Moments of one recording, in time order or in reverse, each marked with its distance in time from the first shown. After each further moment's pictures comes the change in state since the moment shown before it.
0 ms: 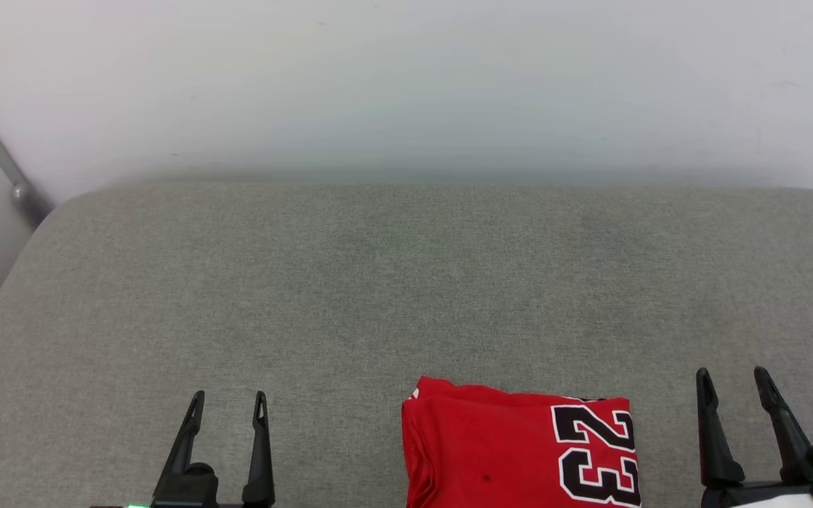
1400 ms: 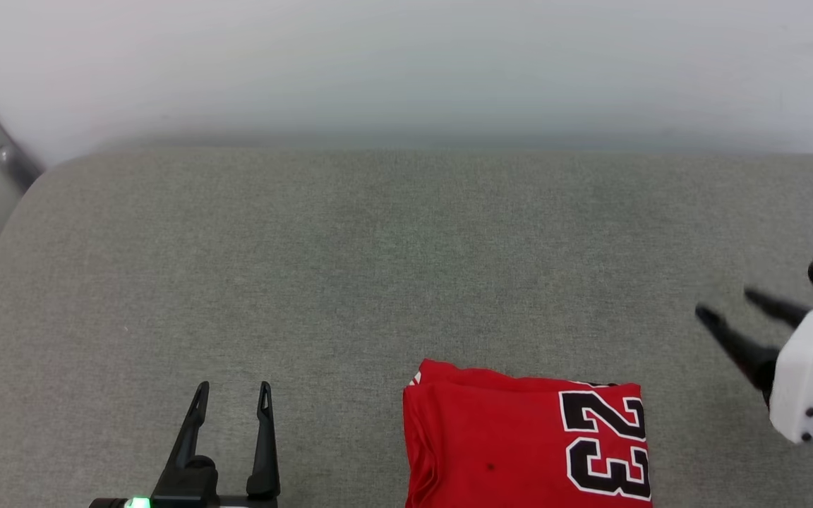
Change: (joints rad) left arm -0.007 -0.033 0.016 -0.016 -0.001 -0.027 0.000; right arm -0.356 -0.462 0.203 -0.087 0.447 0.000 0.849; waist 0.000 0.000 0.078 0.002
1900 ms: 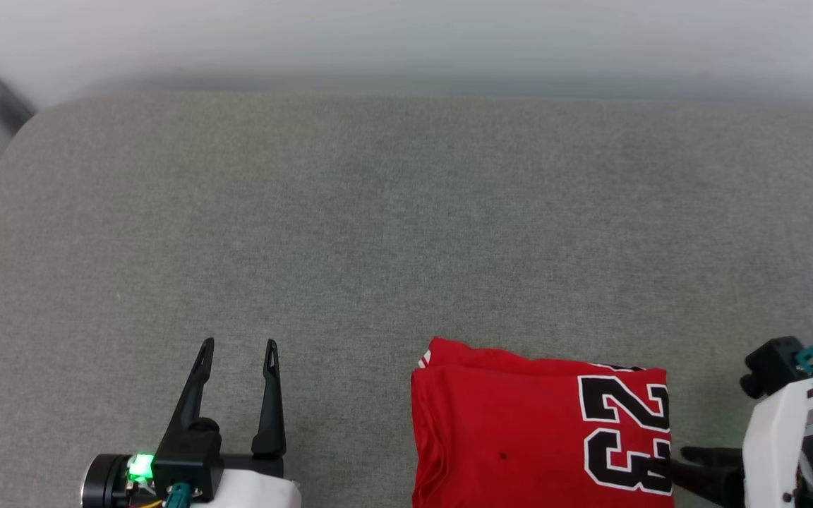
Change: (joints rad) left arm -0.085 -0.007 -0.003 -0.004 0.008 -0.018 0.000; right arm 0.154 -0.041 0.074 0.015 0.387 0.000 0.354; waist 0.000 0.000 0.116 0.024
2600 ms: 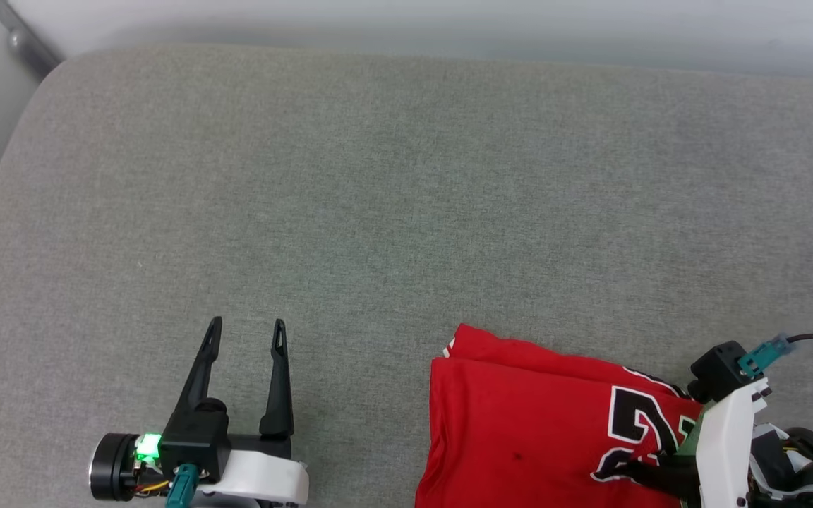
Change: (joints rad) left arm -0.061 -0.008 -0.011 0.018 -0.001 0.000 0.000; right arm -0.080 -0.001 0.190 0.070 0.029 0.000 -0.092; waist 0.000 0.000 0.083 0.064
